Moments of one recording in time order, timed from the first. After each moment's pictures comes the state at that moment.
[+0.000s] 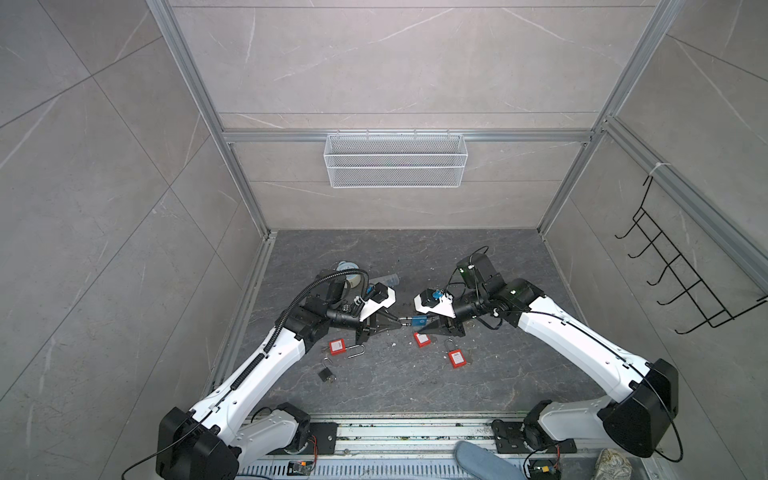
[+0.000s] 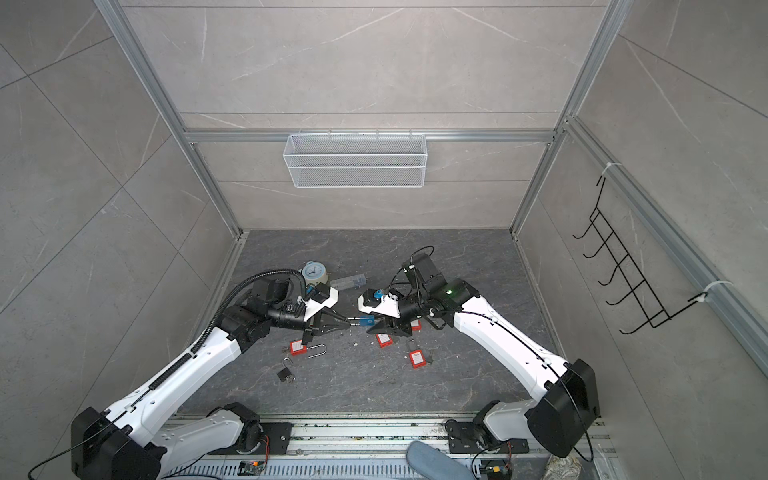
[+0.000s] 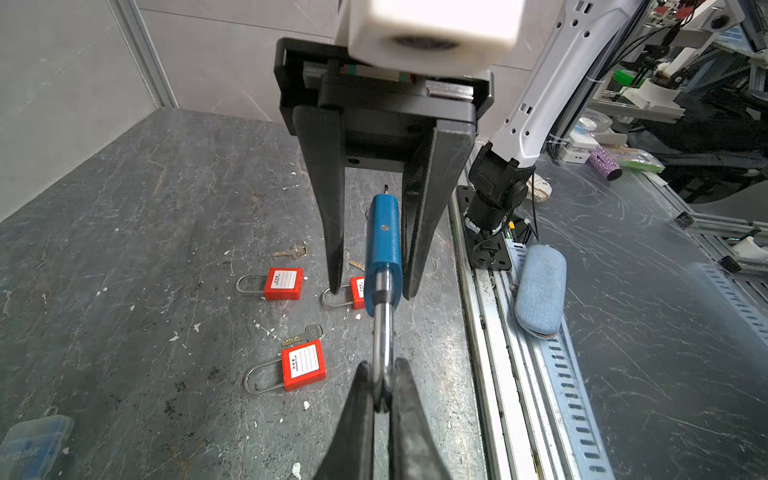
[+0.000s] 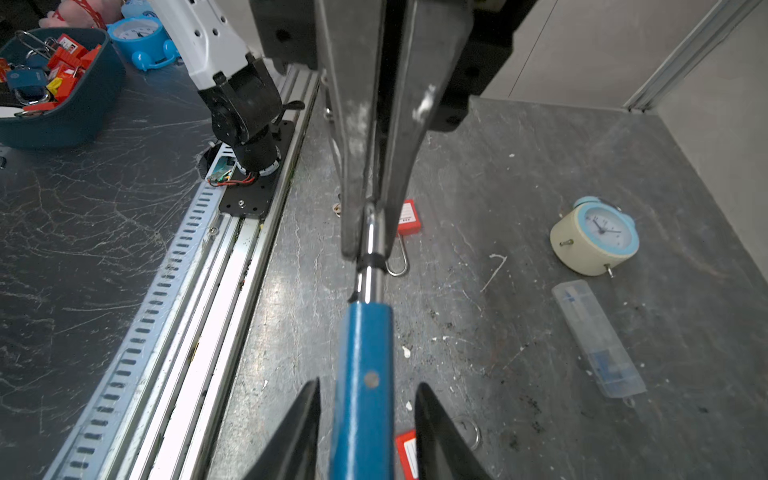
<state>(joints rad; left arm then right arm) -0.51 1.11 0.92 -0.46 0.99 0.49 0.62 1.37 1.23 -0.76 -0.77 -0.81</state>
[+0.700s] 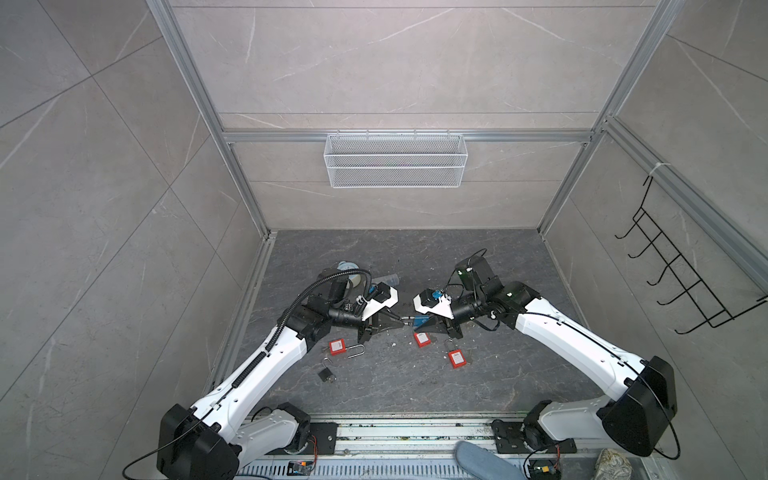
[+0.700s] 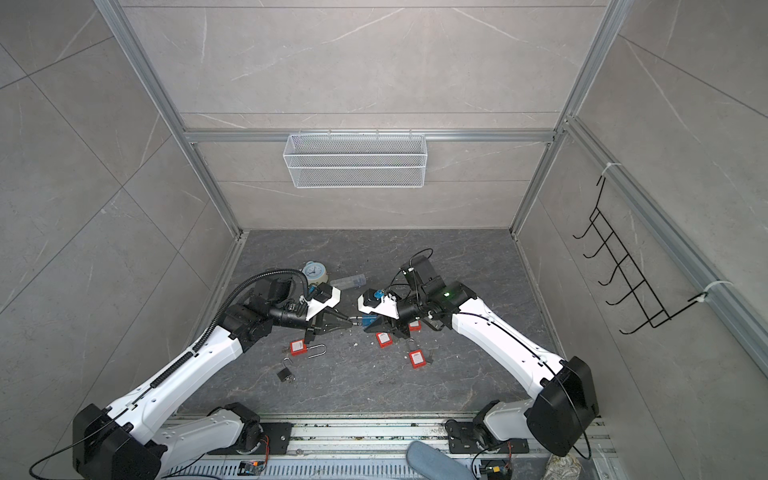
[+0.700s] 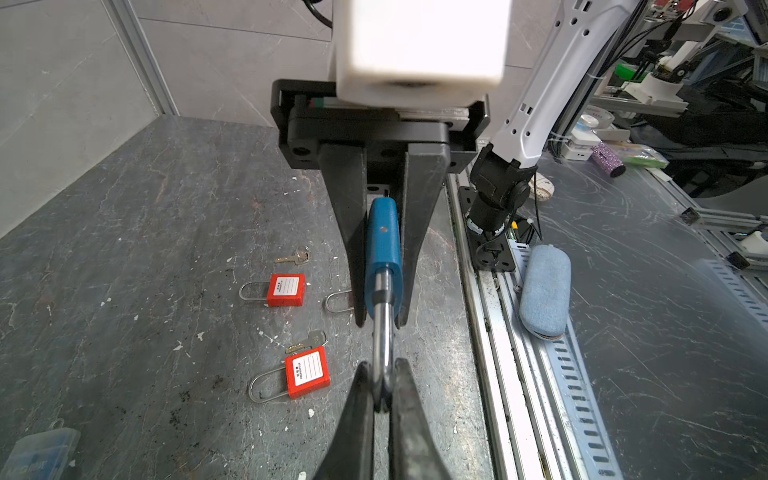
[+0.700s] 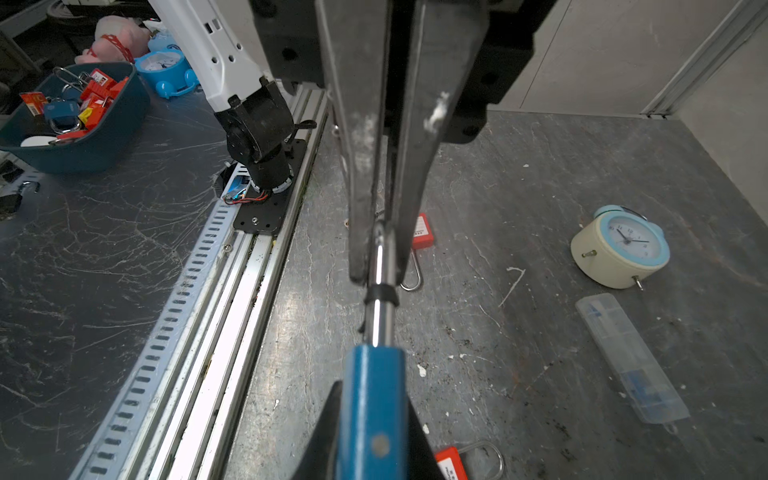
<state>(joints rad) -0.52 1.12 0.93 -0.43 0.98 0.47 0.63 1.37 1.18 -0.67 -0.85 -0.75</state>
